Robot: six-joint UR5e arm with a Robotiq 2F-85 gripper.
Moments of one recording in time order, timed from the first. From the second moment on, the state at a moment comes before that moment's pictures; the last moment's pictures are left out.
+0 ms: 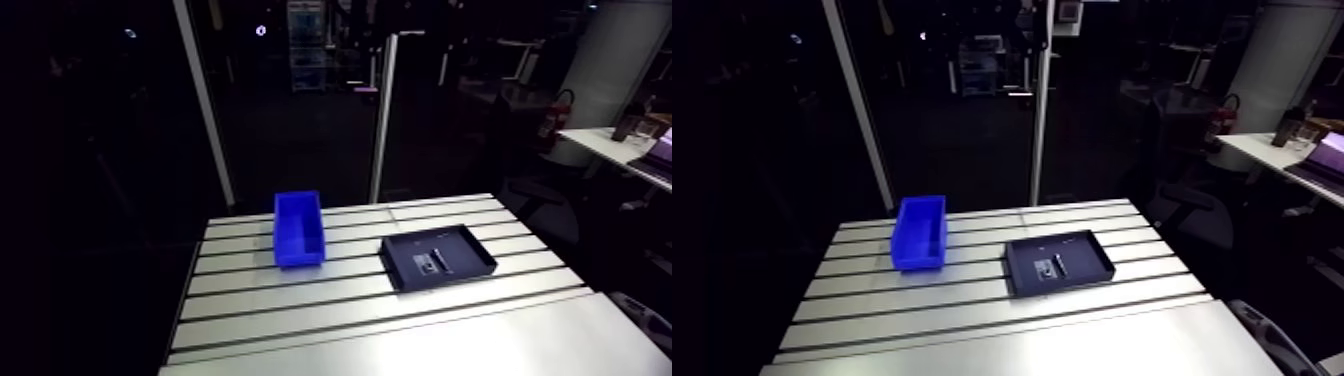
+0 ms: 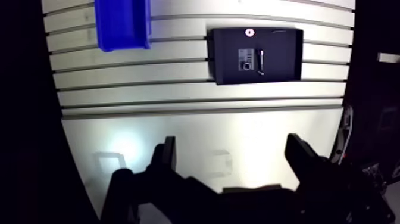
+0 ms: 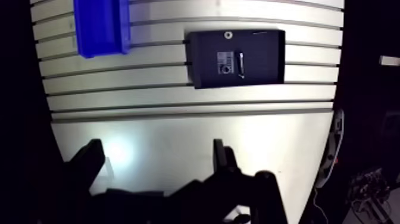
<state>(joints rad) -0.18 -1.43 1.34 -1.40 -1.61 -1.73</state>
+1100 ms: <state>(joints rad) -0.28 -1.42 1.46 -1.56 -1.61 -1.92</state>
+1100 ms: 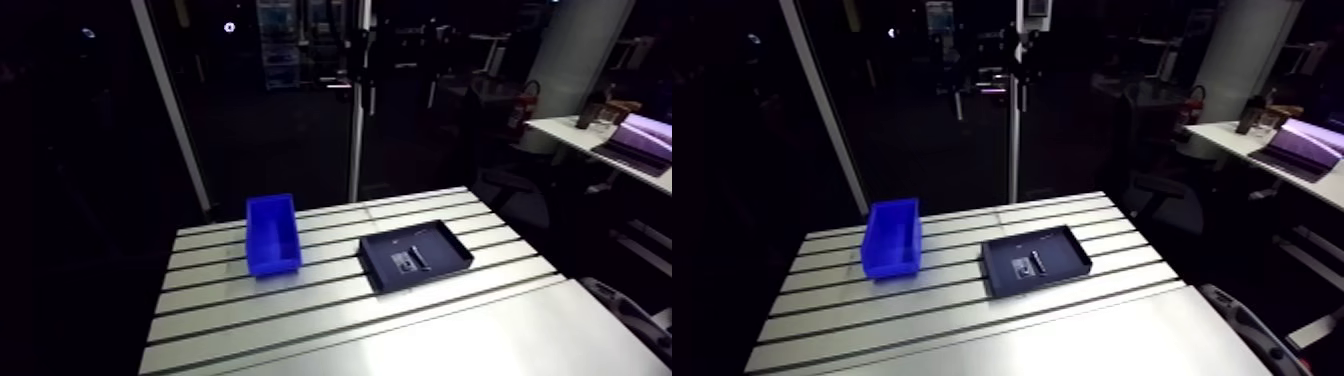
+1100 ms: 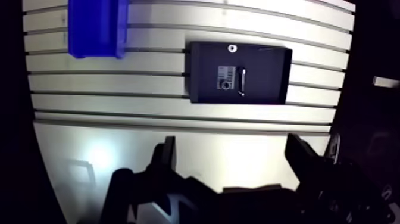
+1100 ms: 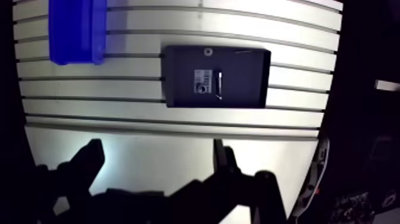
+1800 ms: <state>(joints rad) -0.36 -1.36 1.58 -1.73 -1.61 -2.04</state>
